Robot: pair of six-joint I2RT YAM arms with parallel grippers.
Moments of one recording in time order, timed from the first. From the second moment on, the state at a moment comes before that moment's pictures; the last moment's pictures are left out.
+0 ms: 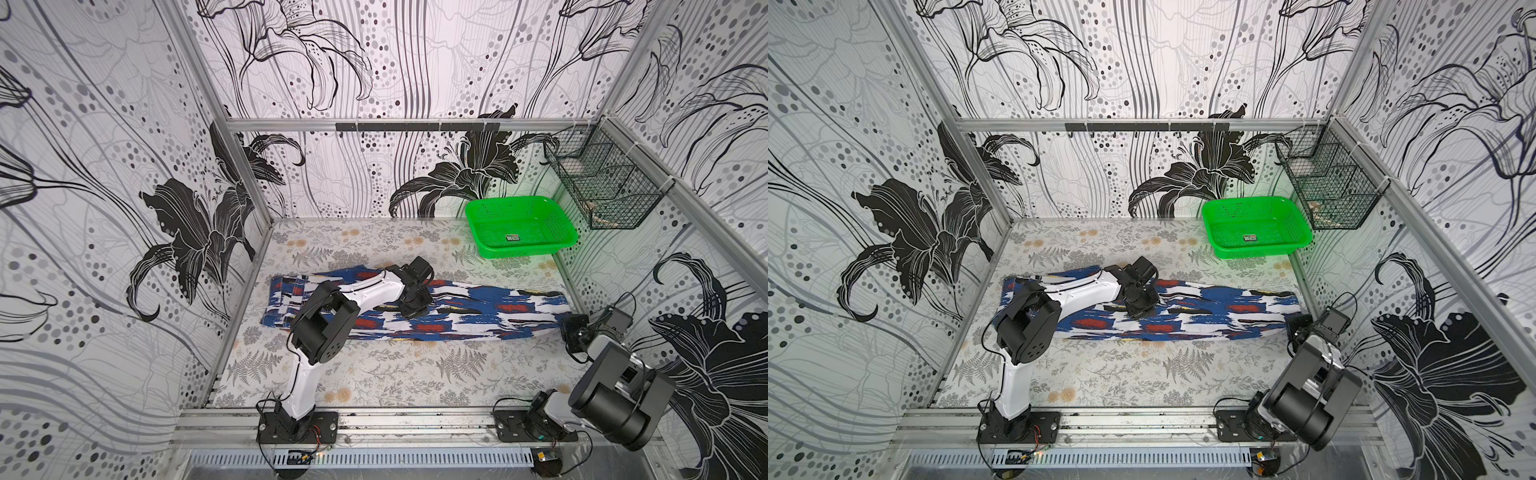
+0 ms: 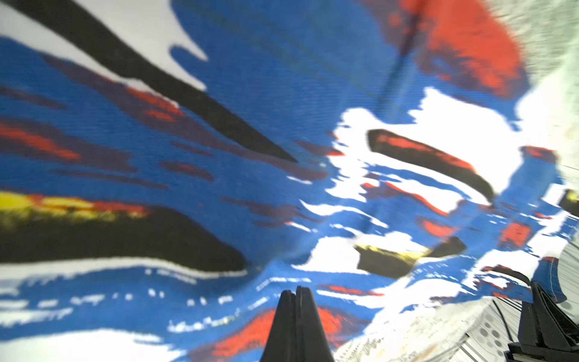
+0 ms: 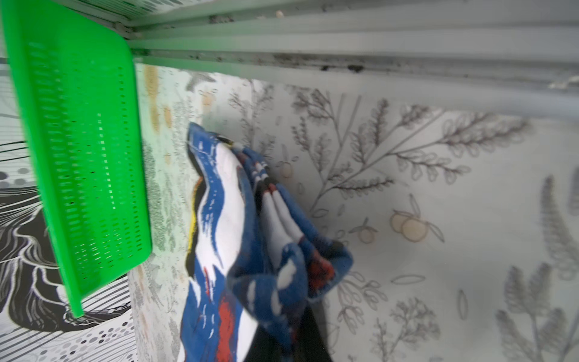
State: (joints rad) left arm -0.71 2.03 1.49 -0.64 0.22 -1.13; right arm -0.73 1.26 0.49 -0.08 -0.39 0.80
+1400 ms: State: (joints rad) left arm -0.71 2.09 1.49 -0.66 0.08 -1.05; right arm 0.11 1.19 1.04 -0.03 -0.59 1.03
